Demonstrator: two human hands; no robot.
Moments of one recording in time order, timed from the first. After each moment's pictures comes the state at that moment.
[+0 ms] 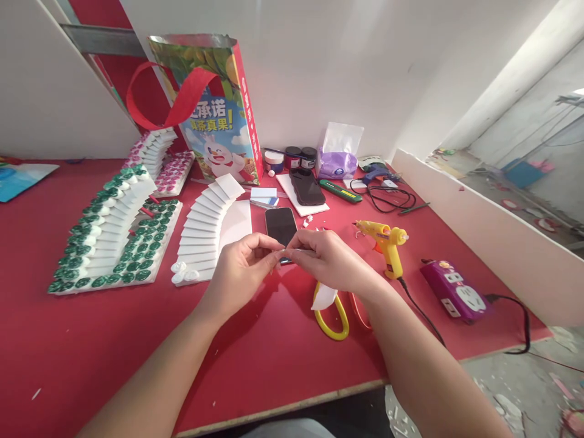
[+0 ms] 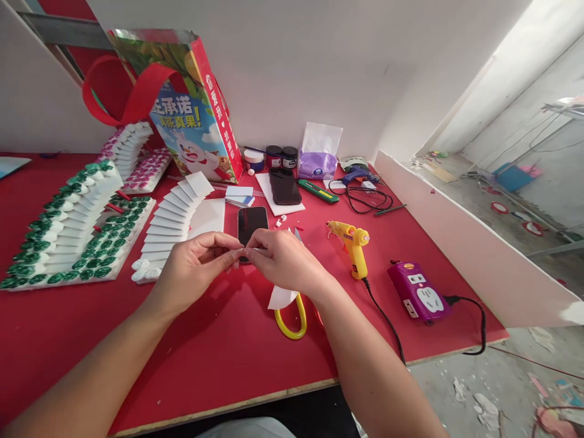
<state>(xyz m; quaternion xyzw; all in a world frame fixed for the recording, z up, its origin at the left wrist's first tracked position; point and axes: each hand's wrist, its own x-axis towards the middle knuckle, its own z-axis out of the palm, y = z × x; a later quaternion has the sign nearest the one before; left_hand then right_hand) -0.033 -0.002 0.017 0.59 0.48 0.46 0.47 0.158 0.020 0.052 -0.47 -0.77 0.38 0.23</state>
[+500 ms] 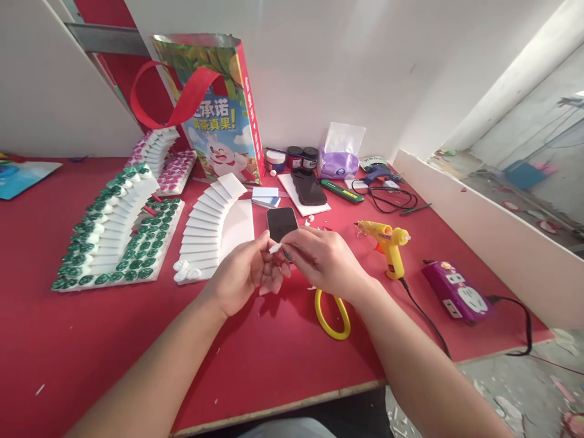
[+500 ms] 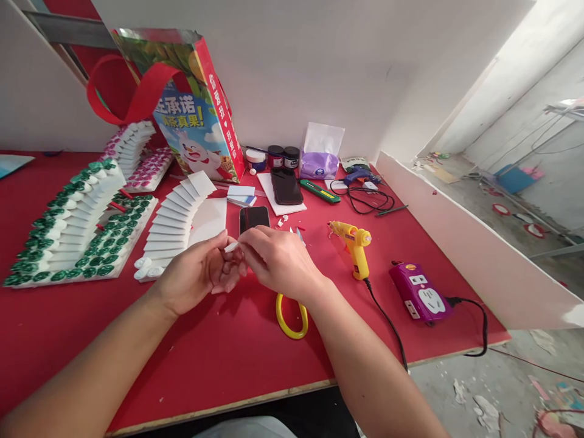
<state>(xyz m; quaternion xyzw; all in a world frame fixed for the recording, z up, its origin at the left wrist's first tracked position) -0.032 0.005 0.029 0.36 0.40 0.38 0.75 0.155 0.018 0.041 -0.35 -0.86 0.20 0.32</state>
